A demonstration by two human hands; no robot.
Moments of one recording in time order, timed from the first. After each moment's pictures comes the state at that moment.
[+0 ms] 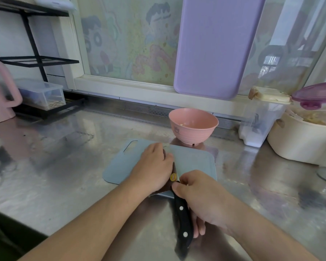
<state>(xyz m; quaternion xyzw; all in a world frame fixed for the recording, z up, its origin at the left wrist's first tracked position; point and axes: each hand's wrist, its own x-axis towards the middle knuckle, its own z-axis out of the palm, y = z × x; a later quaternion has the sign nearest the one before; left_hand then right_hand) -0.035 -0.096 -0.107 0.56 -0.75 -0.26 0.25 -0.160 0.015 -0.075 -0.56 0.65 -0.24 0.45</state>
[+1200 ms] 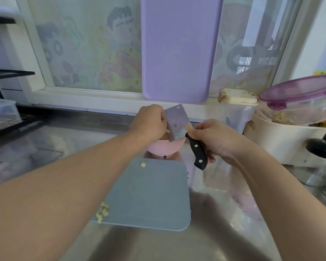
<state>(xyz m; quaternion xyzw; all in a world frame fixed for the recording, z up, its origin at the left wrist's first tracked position) -0.138 -0.203 -0.026 0.49 -0.81 -0.08 0.32 -0.301 -0.079 -0.019 -0.56 0.66 -0.39 0.32</state>
